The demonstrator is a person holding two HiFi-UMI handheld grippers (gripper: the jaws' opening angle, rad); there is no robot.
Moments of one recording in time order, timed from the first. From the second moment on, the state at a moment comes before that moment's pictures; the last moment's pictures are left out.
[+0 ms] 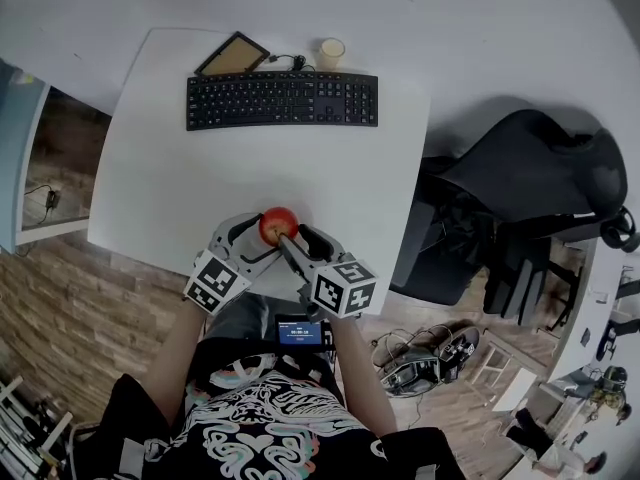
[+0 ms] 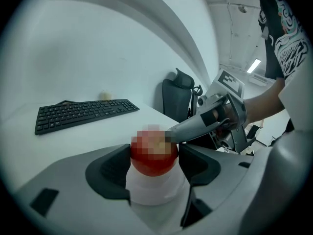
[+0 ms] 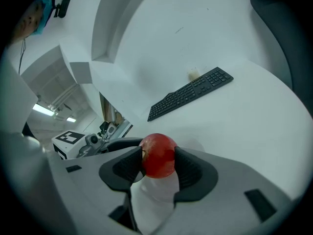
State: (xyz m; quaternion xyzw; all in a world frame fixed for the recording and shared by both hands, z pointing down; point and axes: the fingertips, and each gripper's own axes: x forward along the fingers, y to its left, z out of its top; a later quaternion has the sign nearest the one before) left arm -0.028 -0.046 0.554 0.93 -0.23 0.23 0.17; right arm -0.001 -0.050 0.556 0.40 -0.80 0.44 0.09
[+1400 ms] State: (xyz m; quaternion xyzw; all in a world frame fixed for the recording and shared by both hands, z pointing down) left arm -0.017 -0.066 0.549 0.93 -0.23 0.24 0.16; right arm 0.026 -0.073 0.552 0.50 -0.78 0.37 0.07
